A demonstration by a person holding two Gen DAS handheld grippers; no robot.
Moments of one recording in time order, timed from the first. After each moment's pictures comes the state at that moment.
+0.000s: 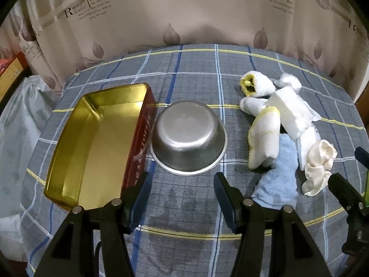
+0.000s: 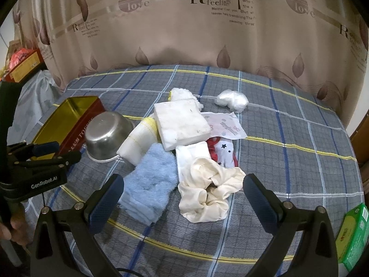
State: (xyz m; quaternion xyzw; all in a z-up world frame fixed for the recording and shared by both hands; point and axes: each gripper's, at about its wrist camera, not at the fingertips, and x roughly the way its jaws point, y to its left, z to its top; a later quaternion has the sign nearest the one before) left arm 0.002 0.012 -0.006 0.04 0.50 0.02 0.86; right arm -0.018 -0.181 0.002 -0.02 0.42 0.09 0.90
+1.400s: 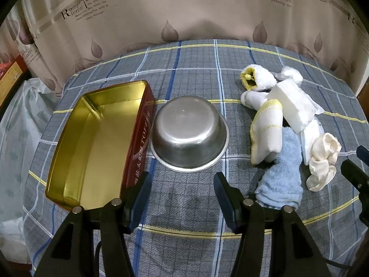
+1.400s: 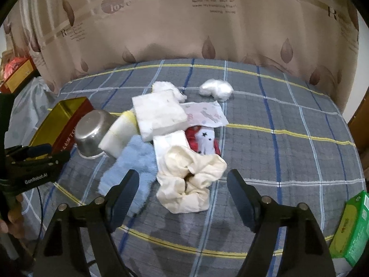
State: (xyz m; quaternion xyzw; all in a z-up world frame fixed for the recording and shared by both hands) left arm 0.002 0.007 -0.011 0.06 0.51 0.02 0.86; right arm -0.018 -0.219 -0.009 0.01 0.44 0.07 0.90
